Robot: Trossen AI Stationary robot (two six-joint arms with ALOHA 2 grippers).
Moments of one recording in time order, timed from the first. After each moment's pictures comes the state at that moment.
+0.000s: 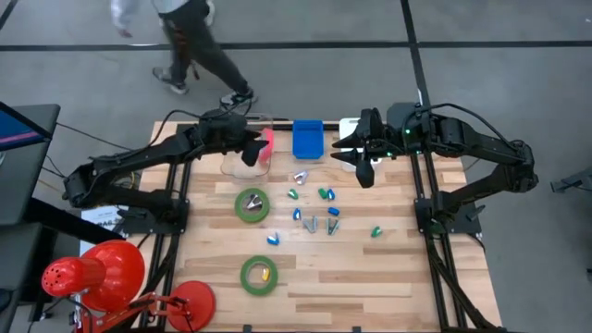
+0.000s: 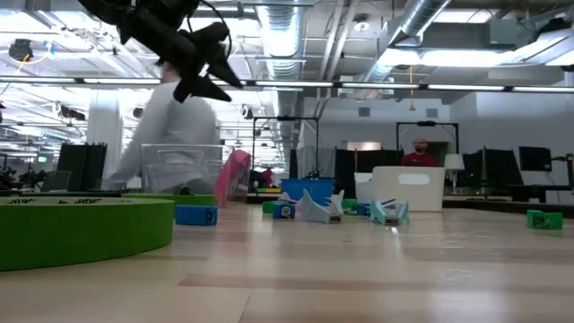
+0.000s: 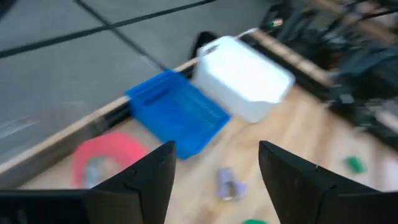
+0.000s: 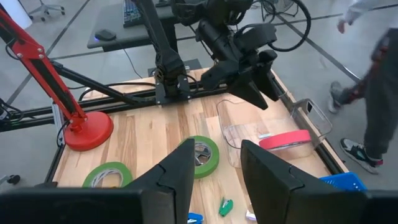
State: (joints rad) left arm 0.55 1.17 0.82 -0.10 0.06 -0.31; right arm -0.09 1.26 1.55 -0.71 0.03 0.10
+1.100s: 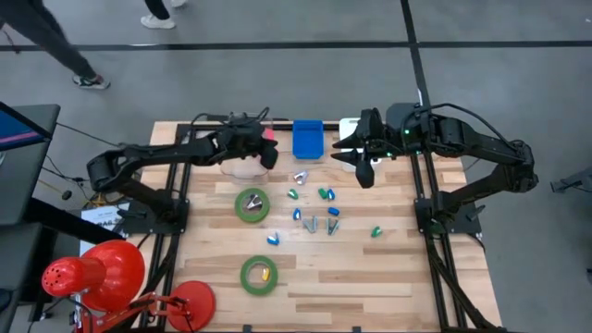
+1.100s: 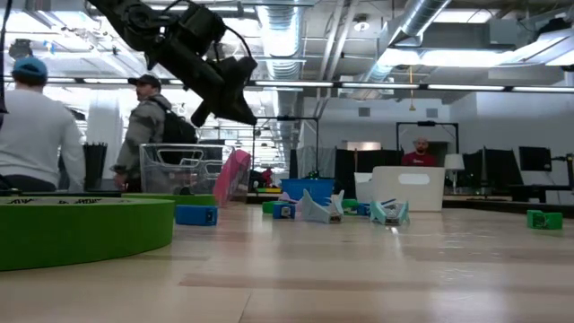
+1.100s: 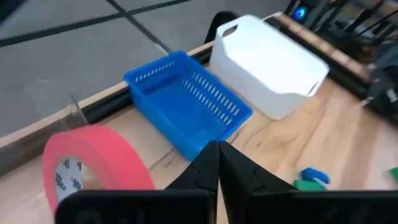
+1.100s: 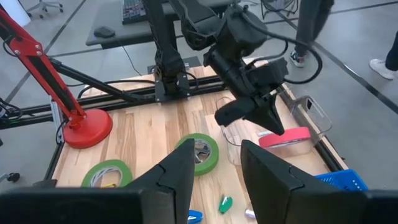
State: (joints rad) left arm 0.49 1.41 0.82 0.07 -0.09 -0.36; right arm -0.09 1.26 1.55 -0.72 0.03 0.10
